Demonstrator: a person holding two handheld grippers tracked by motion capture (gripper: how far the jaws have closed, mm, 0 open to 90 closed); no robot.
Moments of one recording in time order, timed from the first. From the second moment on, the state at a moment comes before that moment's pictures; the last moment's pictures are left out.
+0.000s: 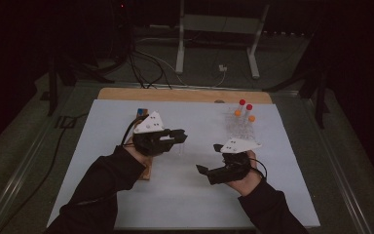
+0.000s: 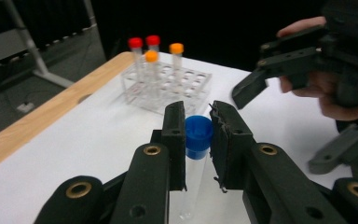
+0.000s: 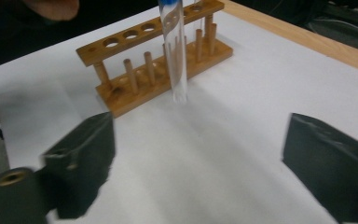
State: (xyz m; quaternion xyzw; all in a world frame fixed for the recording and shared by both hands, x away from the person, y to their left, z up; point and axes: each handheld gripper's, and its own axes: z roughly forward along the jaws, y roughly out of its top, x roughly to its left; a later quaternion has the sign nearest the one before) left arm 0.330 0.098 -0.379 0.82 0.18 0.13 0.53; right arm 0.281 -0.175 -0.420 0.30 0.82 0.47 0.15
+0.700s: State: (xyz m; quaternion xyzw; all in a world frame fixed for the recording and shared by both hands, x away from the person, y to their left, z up) left arm 0.367 0.167 -0.353 0.79 0.26 0.21 0.52; right arm 0.282 -0.182 -0.418 0.30 0.81 0.49 0.13
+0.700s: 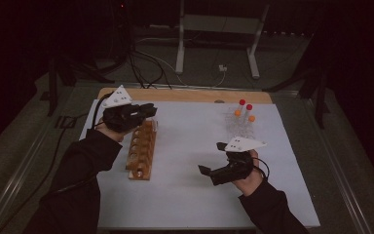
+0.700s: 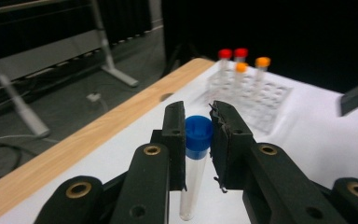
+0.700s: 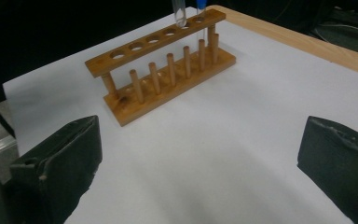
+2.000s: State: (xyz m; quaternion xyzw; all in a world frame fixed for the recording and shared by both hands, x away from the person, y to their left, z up) left arm 0.411 0.199 -0.432 0.76 0.37 0.22 0.48; right arm 0.284 -0.186 -0.422 0.30 0.81 0.49 0.12
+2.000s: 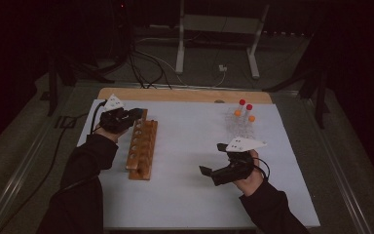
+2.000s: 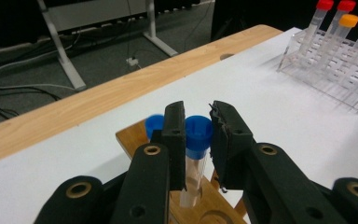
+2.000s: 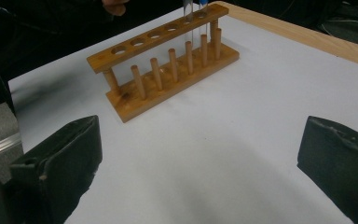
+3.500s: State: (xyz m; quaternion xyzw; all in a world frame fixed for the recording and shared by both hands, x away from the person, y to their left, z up) left arm 0.376 0.200 -0.429 0.79 0.34 0.18 0.48; right arm 0.287 -0.207 -0.399 0.31 0.79 0.51 0.15
